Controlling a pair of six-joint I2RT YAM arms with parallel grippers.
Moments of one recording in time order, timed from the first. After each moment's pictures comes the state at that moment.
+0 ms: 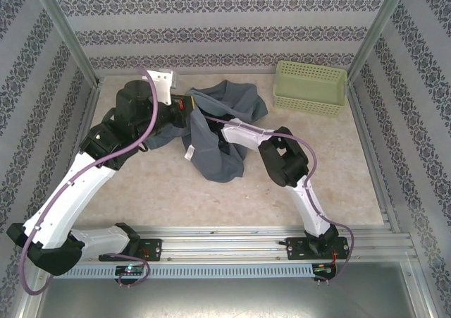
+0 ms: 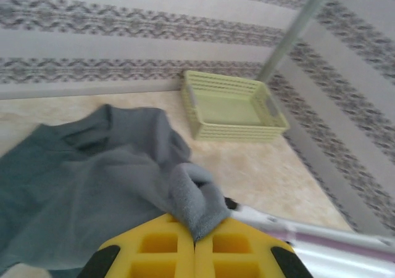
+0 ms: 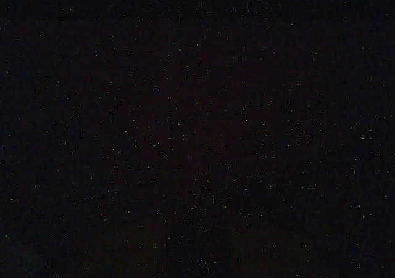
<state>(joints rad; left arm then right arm) -0.55 1.20 1.53 -0.68 -0.03 -0.38 0.72 2.31 1.75 -0.51 0.23 0.93</state>
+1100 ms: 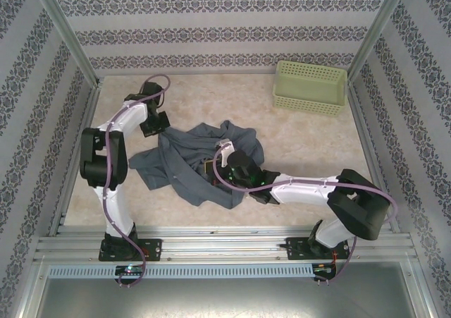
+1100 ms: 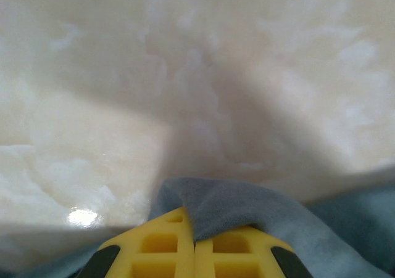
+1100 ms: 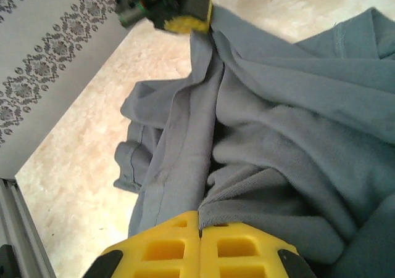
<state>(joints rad) -0.08 1.98 1.51 -0.83 -0.02 -0.52 0.95 1.49 0.68 0.39 0.00 0.60</state>
